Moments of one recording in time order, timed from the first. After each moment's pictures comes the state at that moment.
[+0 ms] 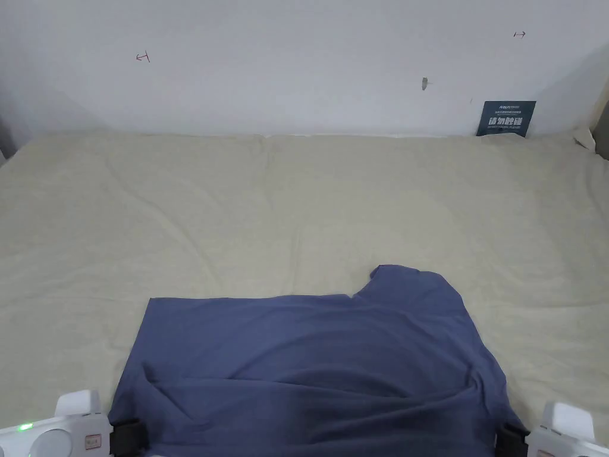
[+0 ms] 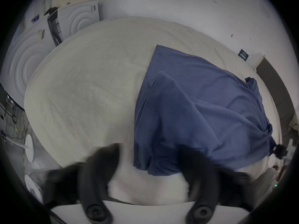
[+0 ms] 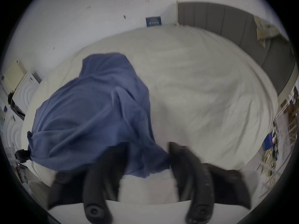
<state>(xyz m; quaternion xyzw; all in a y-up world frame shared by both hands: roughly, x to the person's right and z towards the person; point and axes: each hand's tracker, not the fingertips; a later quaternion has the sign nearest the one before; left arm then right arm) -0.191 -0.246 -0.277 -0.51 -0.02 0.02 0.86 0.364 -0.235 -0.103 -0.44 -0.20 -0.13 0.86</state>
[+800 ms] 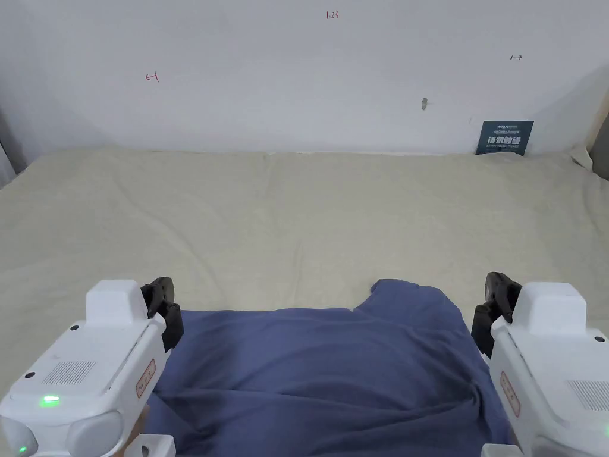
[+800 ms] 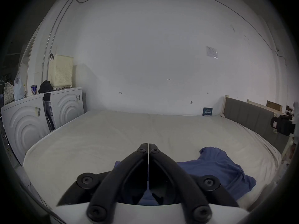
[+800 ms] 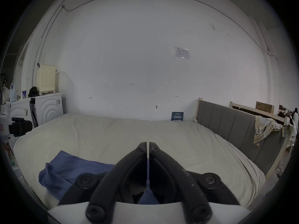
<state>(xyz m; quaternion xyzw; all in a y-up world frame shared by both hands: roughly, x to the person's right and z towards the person) -0.094 -0.087 -0.229 -0.12 -0.11 0.00 0.99 0.276 -0.072 -0.112 -0.10 -0.15 0.02 0.98</state>
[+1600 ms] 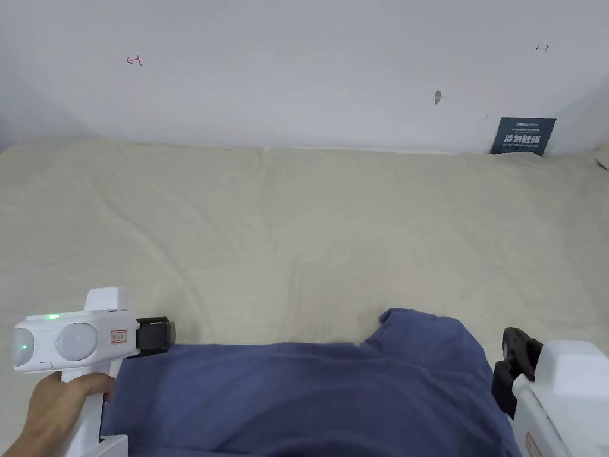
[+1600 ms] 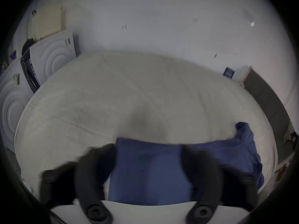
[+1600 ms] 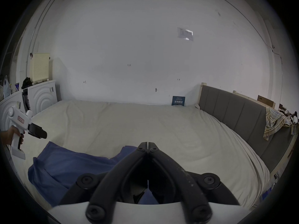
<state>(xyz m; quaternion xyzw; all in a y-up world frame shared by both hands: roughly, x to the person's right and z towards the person) -0.130 -0.190 -0.489 -0.45 -0.08 0.01 0.89 0.307 -0.120 -0.210 -0.19 -0.16 0.02 0.97</state>
